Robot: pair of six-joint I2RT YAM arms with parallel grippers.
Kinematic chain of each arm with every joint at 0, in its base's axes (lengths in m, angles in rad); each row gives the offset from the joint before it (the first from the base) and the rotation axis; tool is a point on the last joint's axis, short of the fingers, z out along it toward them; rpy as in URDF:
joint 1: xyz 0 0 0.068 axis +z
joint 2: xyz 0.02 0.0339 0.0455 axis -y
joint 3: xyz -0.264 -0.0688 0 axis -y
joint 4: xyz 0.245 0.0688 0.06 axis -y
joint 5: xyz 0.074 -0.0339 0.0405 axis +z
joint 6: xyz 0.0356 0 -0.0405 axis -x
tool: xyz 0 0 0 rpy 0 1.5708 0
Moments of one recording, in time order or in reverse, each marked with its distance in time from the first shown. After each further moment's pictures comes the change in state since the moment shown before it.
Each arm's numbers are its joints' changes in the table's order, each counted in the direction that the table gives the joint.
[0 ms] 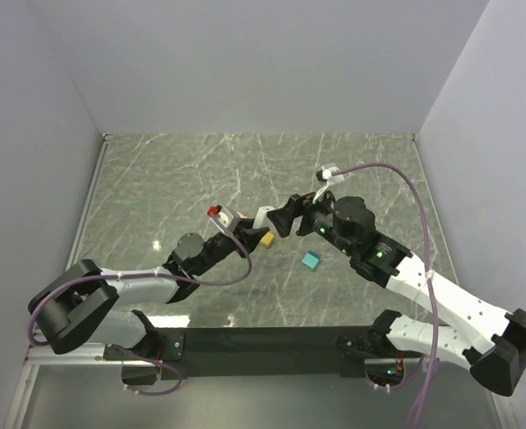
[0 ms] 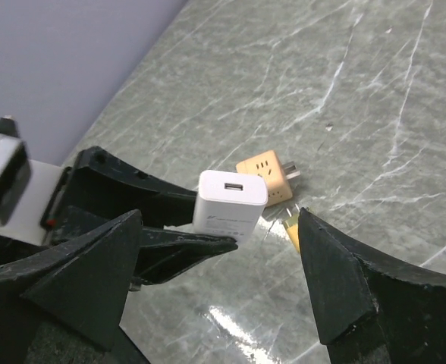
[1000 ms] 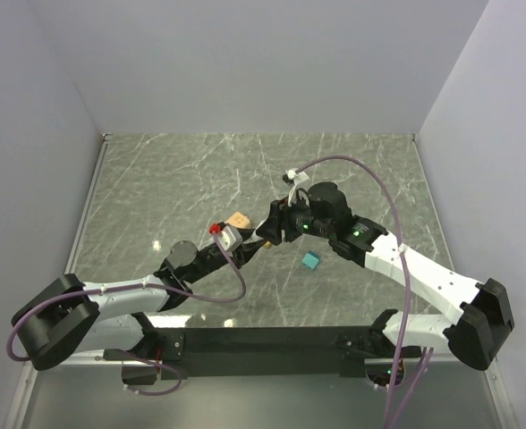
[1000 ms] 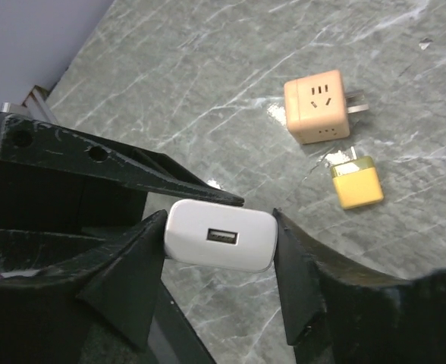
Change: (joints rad) left arm -0.027 0.137 -0.066 -0.069 -0.111 -0.220; right arm -0.041 -0.218 0.105 -0.134 0.339 0.048
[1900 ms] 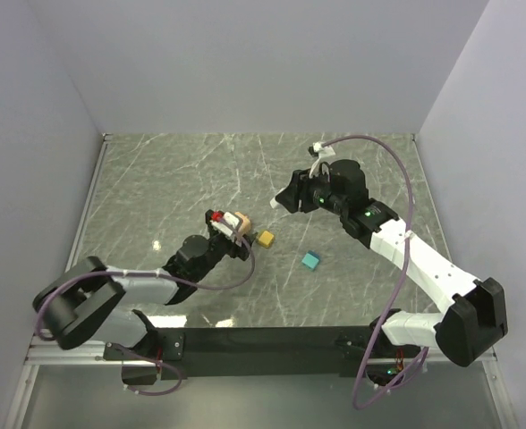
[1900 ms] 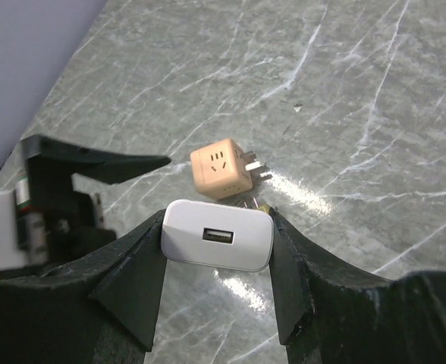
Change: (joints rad) left arm 0.039 -0.133 0.008 -0.040 0.338 0.005; right arm -0.214 -0.054 0.070 0.039 -0.024 0.043
